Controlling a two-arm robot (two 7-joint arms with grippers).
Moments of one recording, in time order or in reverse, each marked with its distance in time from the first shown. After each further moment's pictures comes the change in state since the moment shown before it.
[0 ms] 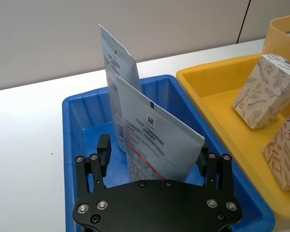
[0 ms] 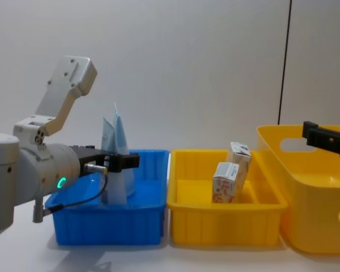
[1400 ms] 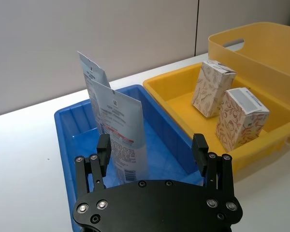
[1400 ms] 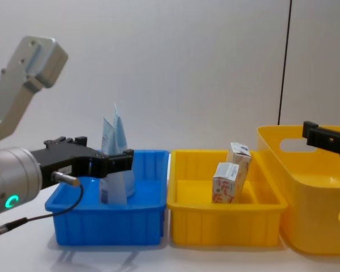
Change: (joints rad) left arm 0.231 0.189 0.006 -0.345 -0.045 -0.071 -0.061; right arm 0.000 0.000 0.000 0.000 0.000 0.000 0.000
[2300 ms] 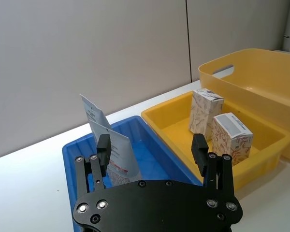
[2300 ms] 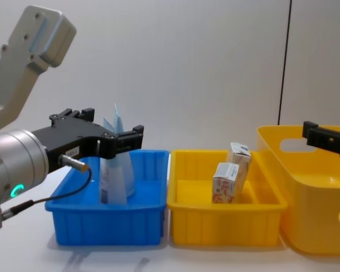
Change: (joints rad) left arm 0.020 0.019 0.037 -0.065 0.070 -0.098 0.056; right arm 0.000 0.000 0.000 0.000 0.000 0.000 0.000
